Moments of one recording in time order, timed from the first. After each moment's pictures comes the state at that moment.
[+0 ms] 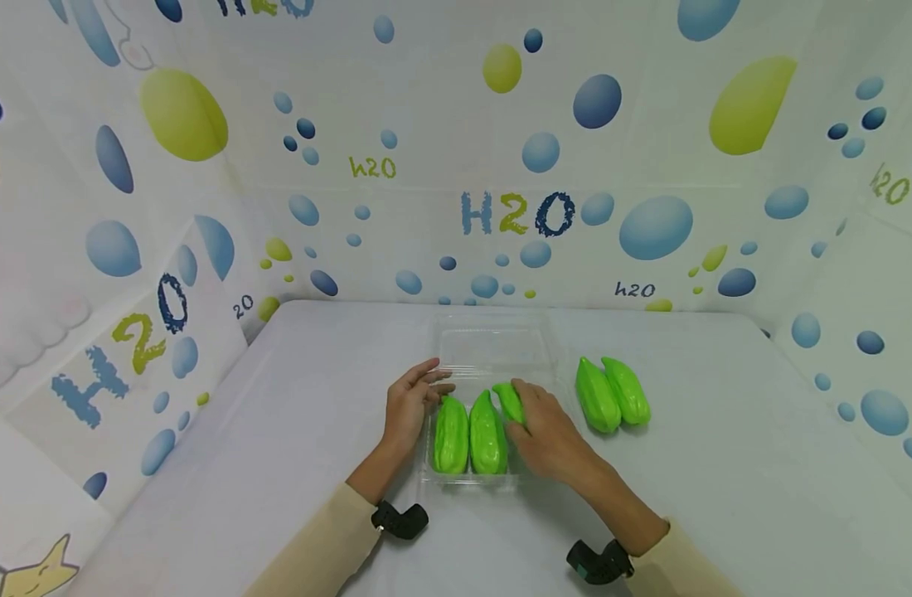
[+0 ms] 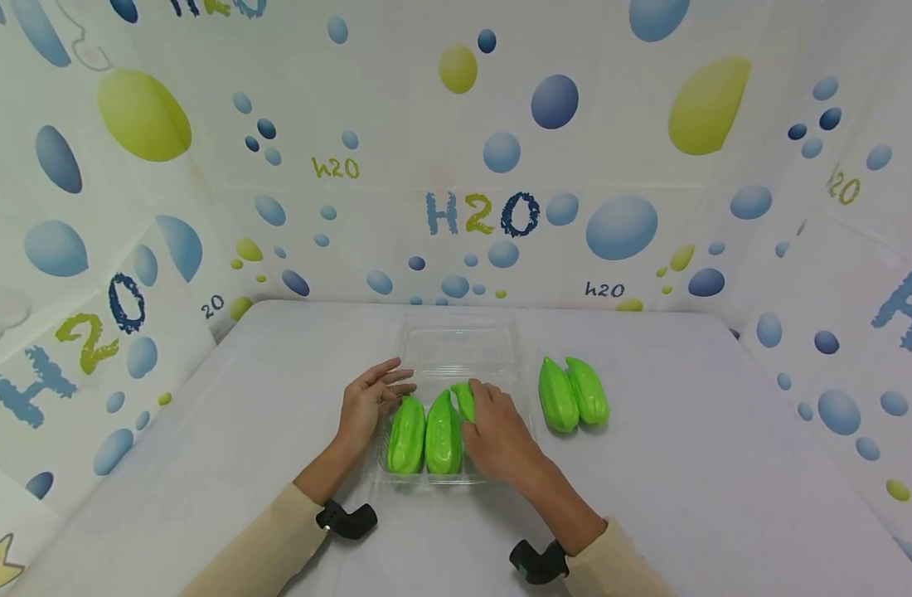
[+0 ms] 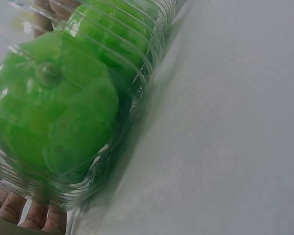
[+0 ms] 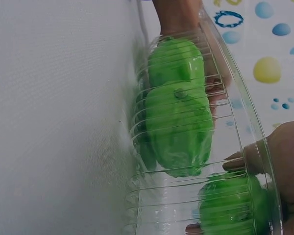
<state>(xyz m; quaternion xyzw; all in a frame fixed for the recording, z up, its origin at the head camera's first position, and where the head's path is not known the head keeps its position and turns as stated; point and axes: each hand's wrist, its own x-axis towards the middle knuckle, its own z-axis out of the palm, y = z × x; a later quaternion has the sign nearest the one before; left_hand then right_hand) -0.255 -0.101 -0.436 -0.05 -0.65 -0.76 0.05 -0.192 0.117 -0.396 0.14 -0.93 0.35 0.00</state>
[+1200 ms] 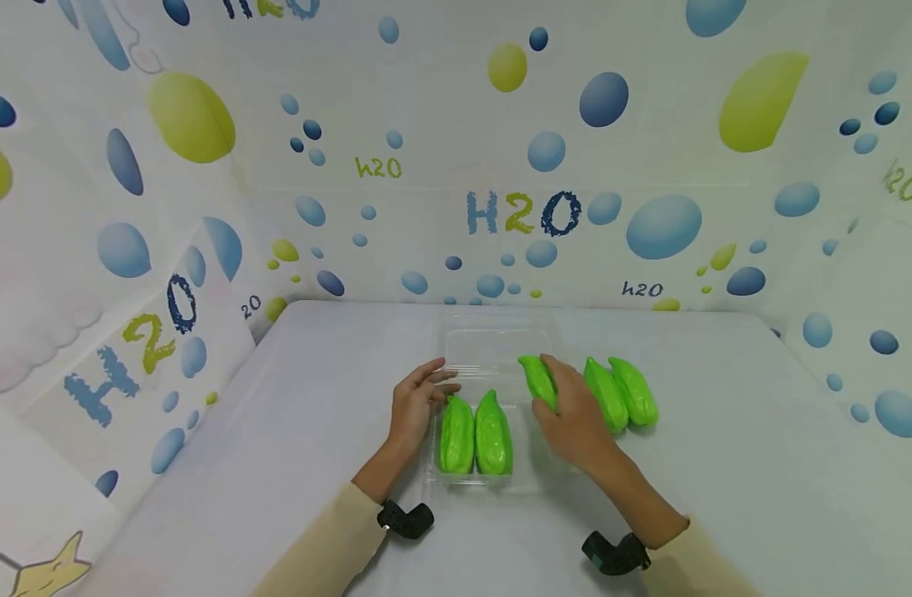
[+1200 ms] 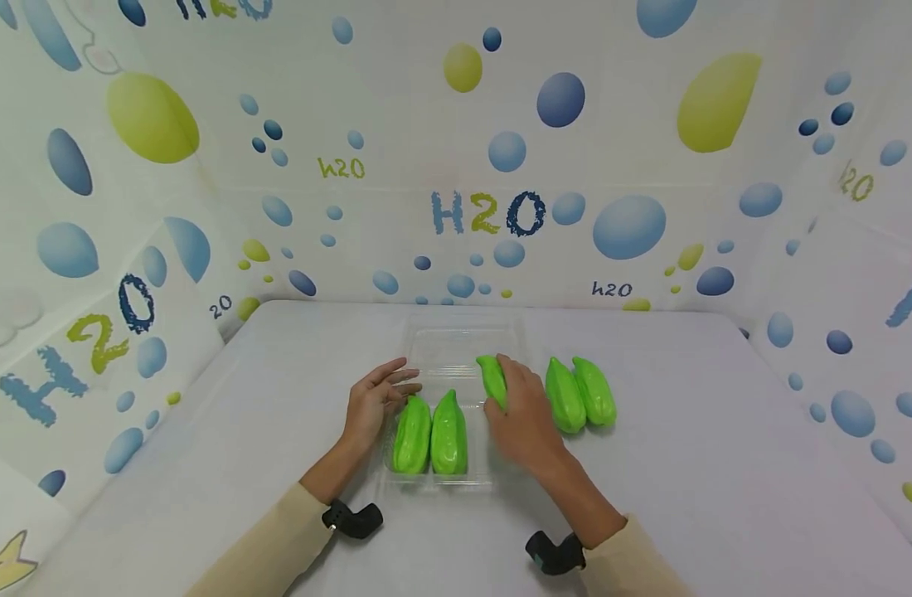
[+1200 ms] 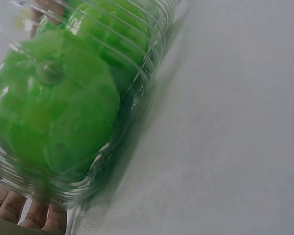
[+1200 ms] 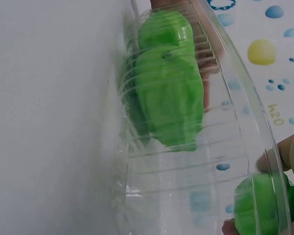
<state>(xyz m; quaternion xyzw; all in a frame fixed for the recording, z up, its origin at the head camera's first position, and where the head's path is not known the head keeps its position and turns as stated) -0.255 -0.102 -0.436 -0.05 -0.66 -0.75 0.05 -0.205 0.135 -0.390 0.11 -0.90 0.40 0.11</state>
